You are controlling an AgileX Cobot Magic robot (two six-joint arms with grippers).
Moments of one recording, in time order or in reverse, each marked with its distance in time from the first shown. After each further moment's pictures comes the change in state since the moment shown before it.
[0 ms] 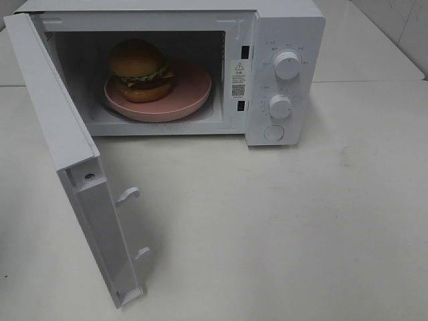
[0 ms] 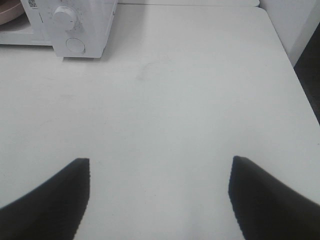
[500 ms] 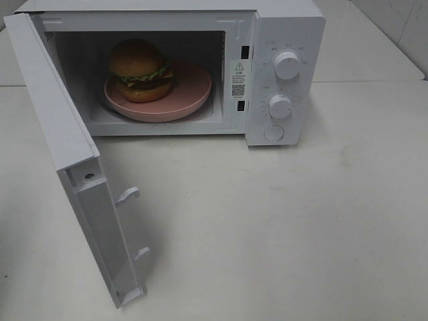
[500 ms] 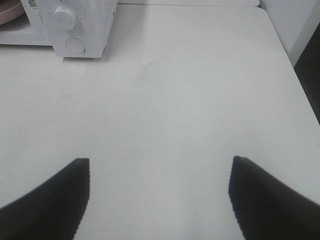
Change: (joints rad) left arm 0.000 -0.234 -0.163 -0.001 0.465 -0.035; right arm 0.000 0.000 0.000 0.000 0.000 0.000
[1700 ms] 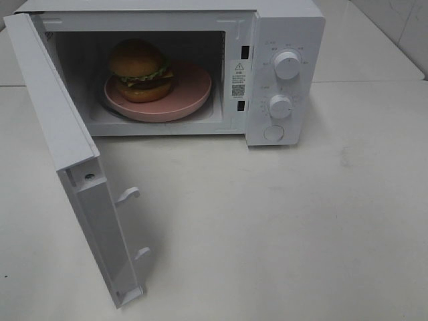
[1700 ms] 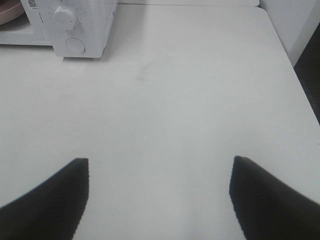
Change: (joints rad) left arm 0.000 -0.585 -0.070 -0.100 0.666 -0.044; right arm 0.000 0.000 0.000 0.000 0.000 0.000
